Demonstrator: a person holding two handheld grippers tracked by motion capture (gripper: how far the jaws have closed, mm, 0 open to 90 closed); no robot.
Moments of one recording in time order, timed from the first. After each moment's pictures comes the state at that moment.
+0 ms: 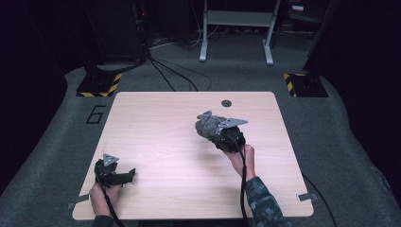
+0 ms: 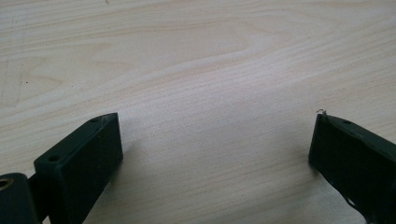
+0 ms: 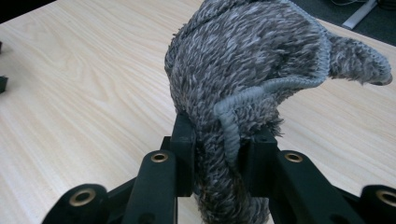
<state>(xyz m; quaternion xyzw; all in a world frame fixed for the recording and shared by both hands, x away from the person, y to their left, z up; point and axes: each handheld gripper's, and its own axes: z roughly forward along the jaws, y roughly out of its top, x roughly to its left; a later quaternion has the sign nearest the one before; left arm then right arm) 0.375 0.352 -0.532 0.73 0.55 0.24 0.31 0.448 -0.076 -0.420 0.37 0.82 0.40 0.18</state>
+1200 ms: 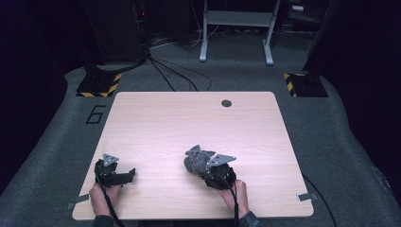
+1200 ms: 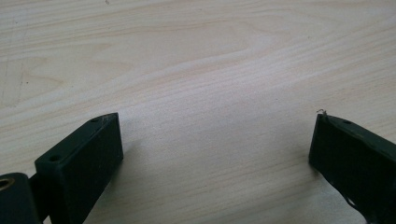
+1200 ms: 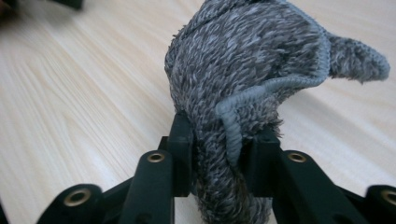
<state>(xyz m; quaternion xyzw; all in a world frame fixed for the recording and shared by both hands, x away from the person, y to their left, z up) 0.375 0.353 -0.531 0.73 0.55 0.24 0.31 0.362 -0.048 -0.482 0.36 0.85 0.38 0.12</state>
